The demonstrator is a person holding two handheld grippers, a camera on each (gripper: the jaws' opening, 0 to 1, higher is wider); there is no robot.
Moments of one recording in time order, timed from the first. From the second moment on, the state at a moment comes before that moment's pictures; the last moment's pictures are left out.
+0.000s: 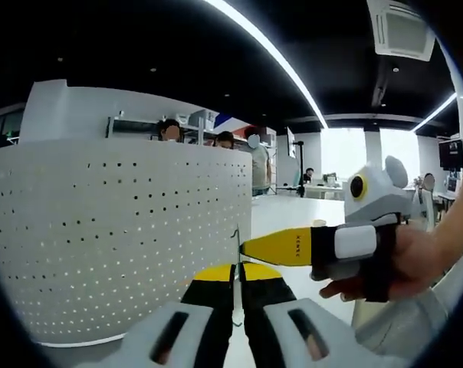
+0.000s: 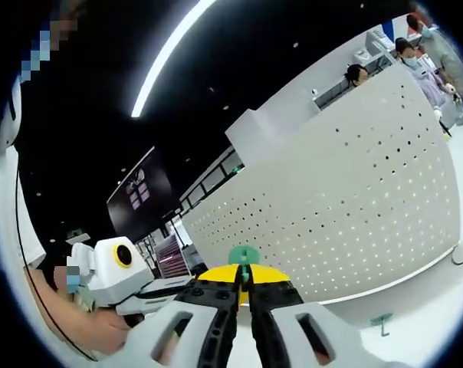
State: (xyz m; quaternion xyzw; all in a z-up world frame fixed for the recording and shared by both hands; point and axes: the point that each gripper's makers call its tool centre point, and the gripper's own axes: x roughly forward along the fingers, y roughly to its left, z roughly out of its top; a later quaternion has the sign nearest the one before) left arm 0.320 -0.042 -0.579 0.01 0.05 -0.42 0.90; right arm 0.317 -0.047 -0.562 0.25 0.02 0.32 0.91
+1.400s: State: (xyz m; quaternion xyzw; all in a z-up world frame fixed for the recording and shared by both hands) left arm 0.319 -0.049 -0.603 0.06 0.08 -0.43 0.90; right arm 0.314 -0.049 -0.567 0.25 0.04 0.32 0.91
